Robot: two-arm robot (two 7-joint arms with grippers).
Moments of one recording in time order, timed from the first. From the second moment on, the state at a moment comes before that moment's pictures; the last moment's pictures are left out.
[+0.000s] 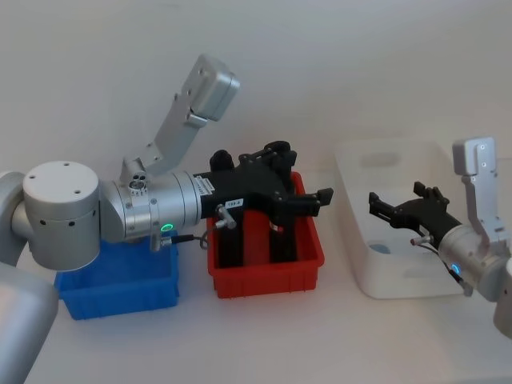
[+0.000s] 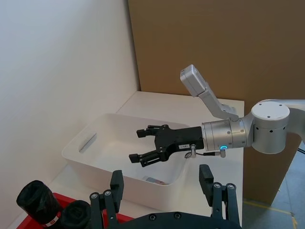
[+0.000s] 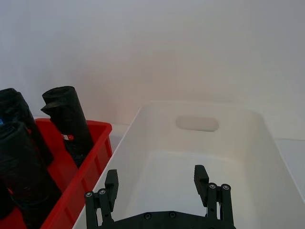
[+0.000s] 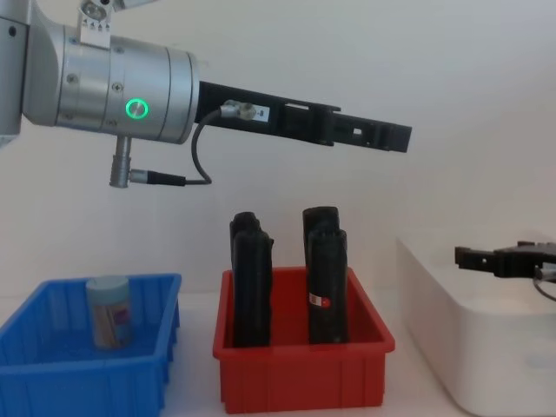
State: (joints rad) left arm -0.62 0.28 0.37 -1.46 -0.26 0.43 -0.83; right arm 0.47 0.21 -0.21 -1.11 0.26 0.10 0.20
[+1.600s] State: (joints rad) left arm -0.53 0.31 0.39 -1.50 -0.25 0.33 -0.64; right arm 0.22 0.28 -0.20 -1.50 0.29 -0.01 0.11
